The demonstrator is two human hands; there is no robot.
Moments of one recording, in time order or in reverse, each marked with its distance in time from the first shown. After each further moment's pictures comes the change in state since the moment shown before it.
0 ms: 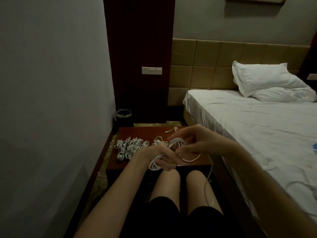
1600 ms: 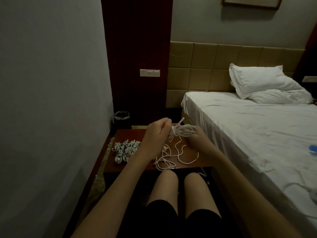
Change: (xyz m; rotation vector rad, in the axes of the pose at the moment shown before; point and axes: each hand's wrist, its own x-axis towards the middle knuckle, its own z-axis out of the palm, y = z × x) left_hand 0.002 0.023 0.024 0.964 1.106 0.625; right_hand 0.026 0.040 0.018 0.245 0.454 0.045
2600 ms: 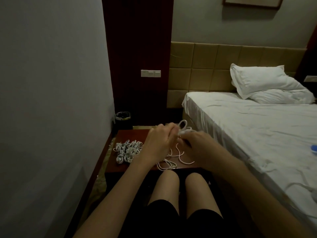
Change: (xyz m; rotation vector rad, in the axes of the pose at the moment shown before) left_hand -0.006 0.001 0.004 0.409 -0.130 0.028; right_hand -0.040 -0.062 0.008 -0.851 -0.120 -0.075
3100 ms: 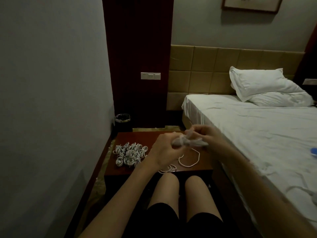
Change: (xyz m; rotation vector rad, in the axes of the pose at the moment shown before) left_hand -0.006 0.007 0.010 -0.427 -0.025 0.133; right_hand 0.018 0.055 0.007 1.021 0.011 0.079
